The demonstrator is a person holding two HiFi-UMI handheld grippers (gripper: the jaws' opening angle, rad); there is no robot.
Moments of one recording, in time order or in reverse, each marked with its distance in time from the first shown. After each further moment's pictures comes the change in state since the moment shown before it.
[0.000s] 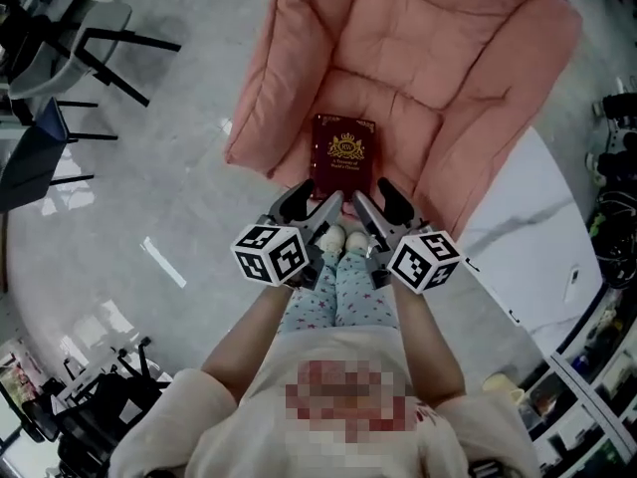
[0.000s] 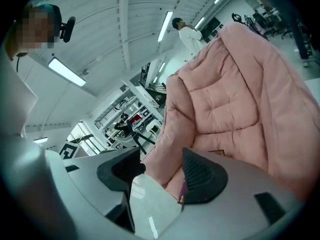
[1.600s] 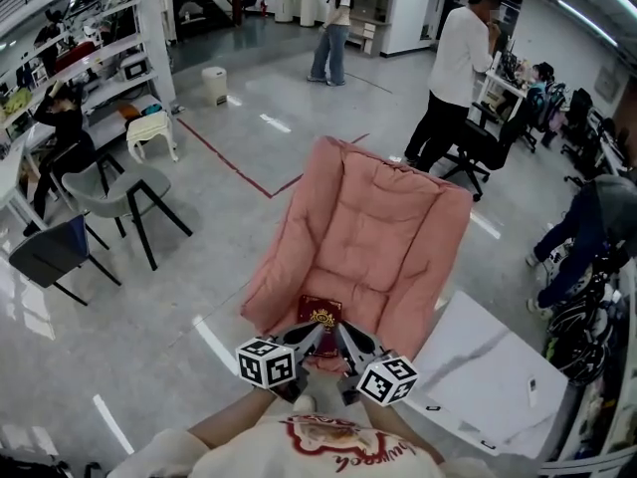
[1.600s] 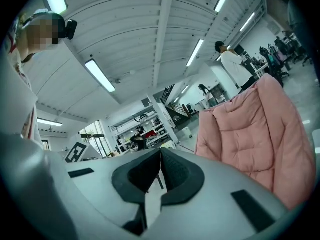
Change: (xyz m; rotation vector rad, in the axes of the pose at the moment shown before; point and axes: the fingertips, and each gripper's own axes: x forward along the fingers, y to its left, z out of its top) left arm -0.110 -0.146 0.071 0.188 -0.098 -0.287; right arm -0.095 0.171 0.081 -0.236 -0.243 0.139
